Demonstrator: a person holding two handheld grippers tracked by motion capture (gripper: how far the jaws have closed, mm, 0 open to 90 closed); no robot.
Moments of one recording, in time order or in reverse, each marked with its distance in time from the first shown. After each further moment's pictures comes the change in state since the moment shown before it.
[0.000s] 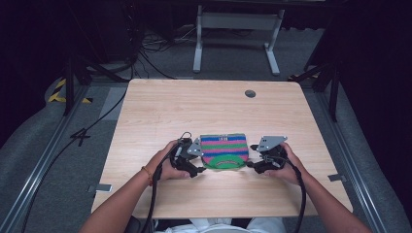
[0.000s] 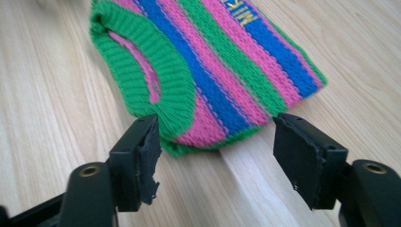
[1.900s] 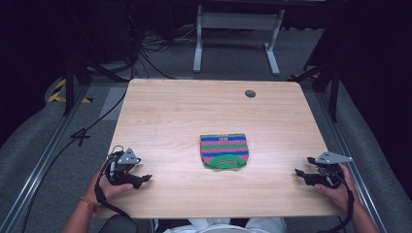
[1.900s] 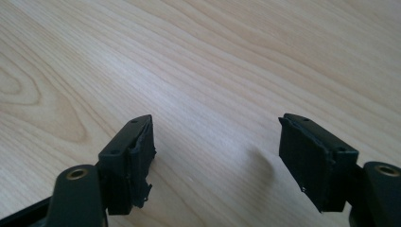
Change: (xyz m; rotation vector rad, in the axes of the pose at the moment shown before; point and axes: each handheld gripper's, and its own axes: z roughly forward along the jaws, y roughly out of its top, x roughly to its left) left arm 0.000 -0.159 -0.090 -0.015 0.125 -0.397; right arm -0.025 -0.145 -0.092 0.013 -0.290 0.358
